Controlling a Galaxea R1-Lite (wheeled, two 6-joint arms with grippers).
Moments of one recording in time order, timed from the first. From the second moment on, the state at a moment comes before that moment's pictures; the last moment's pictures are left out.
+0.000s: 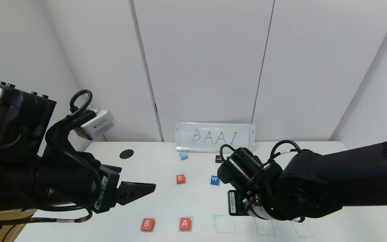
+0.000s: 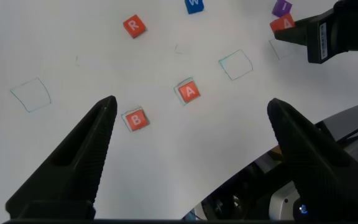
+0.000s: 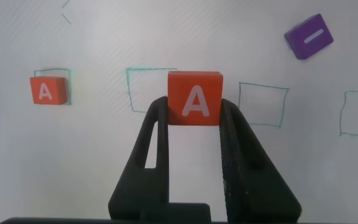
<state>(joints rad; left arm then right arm) -0.47 1.36 -0.97 0.30 -0.10 -0.07 0.82 2.04 -1.28 0.35 -0.33 0.75</state>
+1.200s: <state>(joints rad) -0.50 1.31 -0.95 0.30 -0.10 -0.03 0.90 2.17 -1.28 0.28 -0.34 0.78</state>
